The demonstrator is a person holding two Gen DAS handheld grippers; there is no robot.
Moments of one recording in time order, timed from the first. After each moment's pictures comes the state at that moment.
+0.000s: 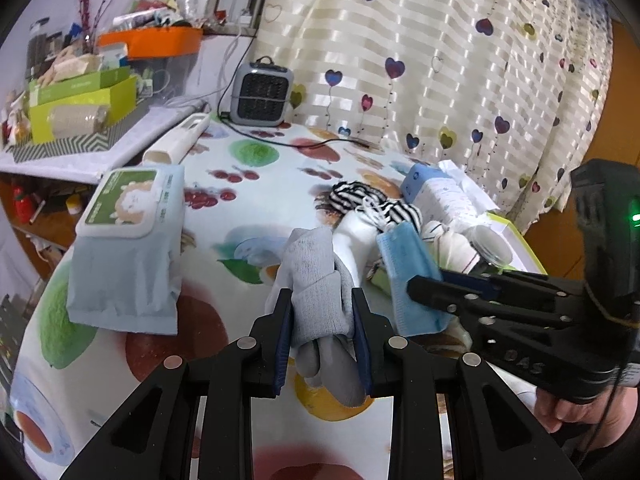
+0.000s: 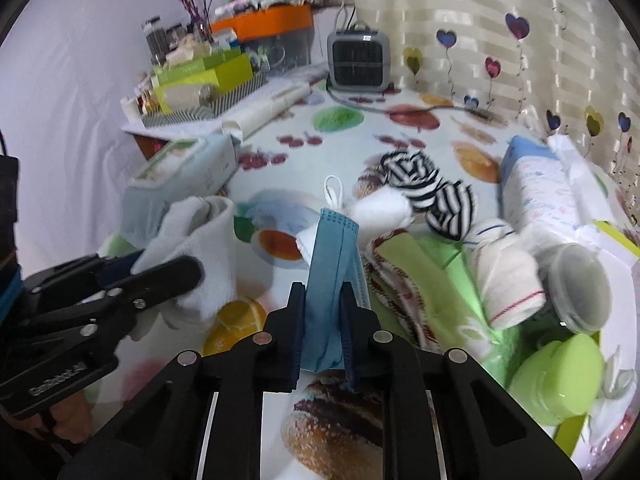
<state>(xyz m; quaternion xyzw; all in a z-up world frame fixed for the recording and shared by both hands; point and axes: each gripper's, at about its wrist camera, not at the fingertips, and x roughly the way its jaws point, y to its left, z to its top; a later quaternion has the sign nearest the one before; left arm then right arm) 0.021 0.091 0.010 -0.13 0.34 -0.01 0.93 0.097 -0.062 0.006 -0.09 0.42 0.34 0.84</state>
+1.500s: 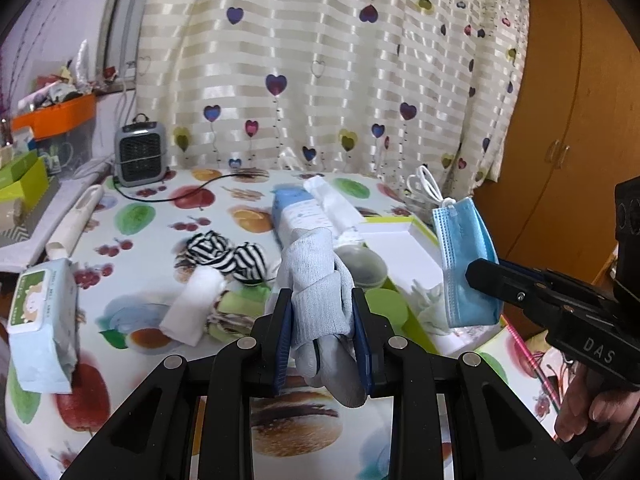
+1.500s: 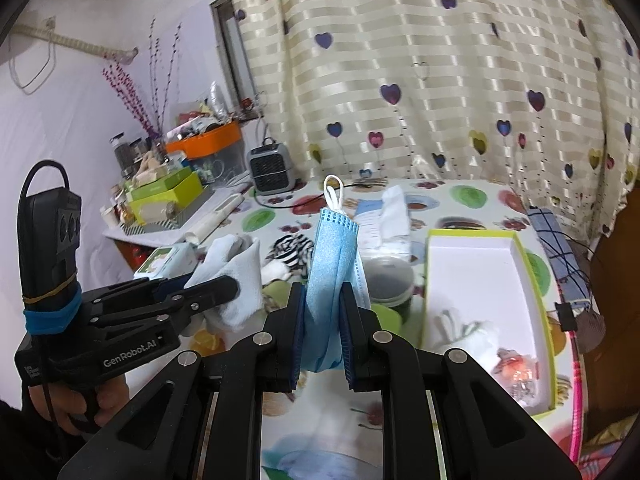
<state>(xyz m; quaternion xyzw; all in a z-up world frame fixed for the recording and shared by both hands) 0.038 -0.038 0.075 -0.06 0.31 -0.13 0.94 0.049 -0.228 0.091 0.03 0.30 0.25 0.92</state>
